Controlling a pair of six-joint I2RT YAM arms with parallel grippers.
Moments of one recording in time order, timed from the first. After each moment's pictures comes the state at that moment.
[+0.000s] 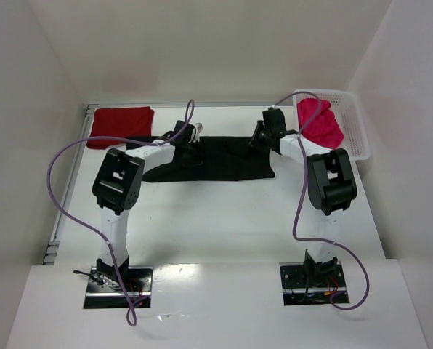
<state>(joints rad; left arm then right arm) -0.39 2.10 1.44 -0.27 0.23 -0.40 0.25 1.97 1.34 -0.13 -0.06 0.62</state>
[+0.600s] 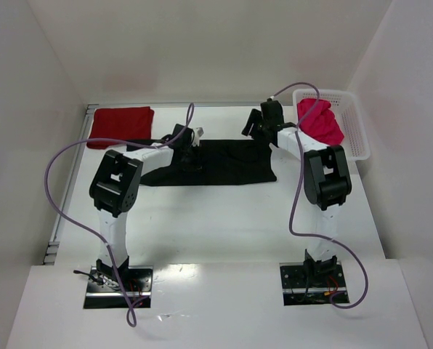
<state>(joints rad) -0.39 2.06 1.37 -0.26 0.30 -0.38 0.25 2.05 1.50 -0.15 -0.02 0.60</state>
